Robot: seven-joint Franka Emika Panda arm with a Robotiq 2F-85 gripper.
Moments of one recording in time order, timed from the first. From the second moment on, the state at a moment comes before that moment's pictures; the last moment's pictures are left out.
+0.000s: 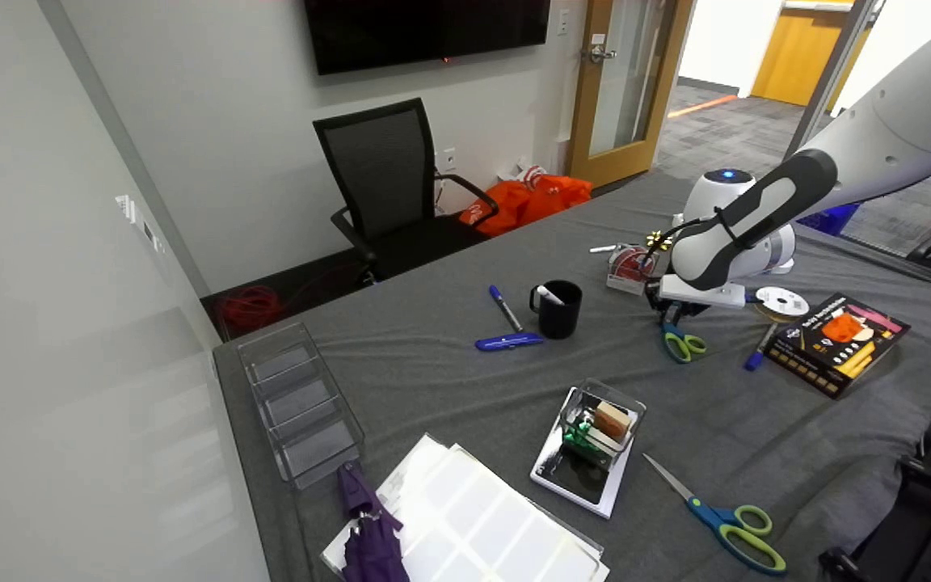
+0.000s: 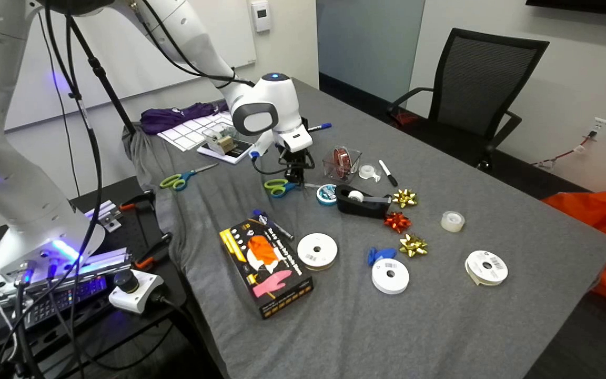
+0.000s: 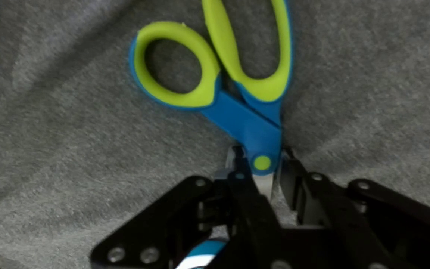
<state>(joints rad) 0.06 0.71 -0.23 -1.97 0.19 2.76 0.59</state>
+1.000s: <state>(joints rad) 0.01 0.60 -0.20 -2.06 0.19 2.75 0.45</state>
